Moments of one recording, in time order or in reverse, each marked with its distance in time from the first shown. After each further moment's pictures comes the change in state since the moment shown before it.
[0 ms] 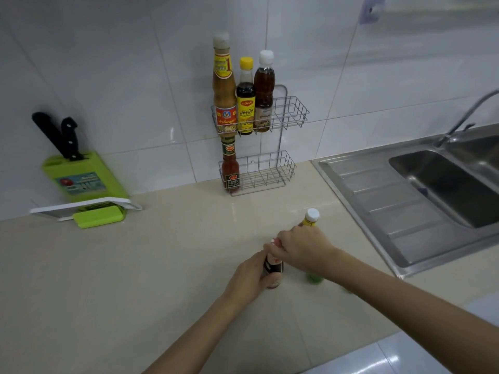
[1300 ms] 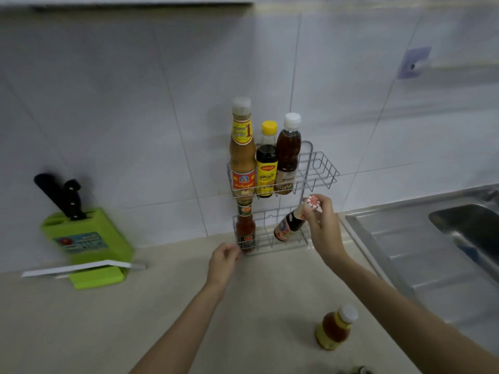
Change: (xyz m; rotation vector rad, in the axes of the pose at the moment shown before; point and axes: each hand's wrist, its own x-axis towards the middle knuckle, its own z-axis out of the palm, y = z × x) left_hand 0.159 -0.044 -0.131 -0.622 0.509 -0.427; right_hand 0.172 0.121 -0.004 1.381 0.839 0.388
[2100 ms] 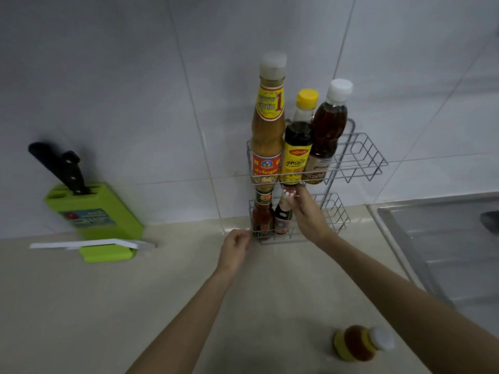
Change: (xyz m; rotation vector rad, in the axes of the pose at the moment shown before) left_hand 0.043 -0.028 0.003 -0.029 0.000 -0.084; right_hand 0.049 0.047 0.077 -0.144 -0.422 -0.161
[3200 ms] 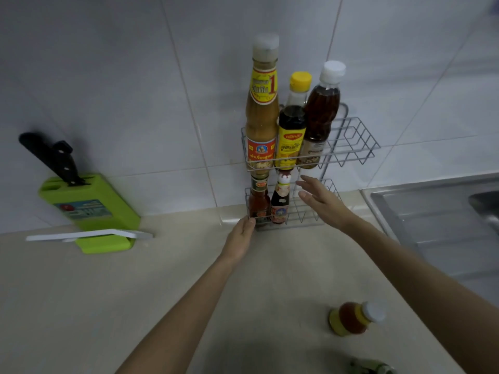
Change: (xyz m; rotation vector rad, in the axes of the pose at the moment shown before) left_hand -0.007 0.004 0.007 0.152 -0.206 0.030; right_hand -0.018 0.019 -0.048 -0.010 -0.222 0.237
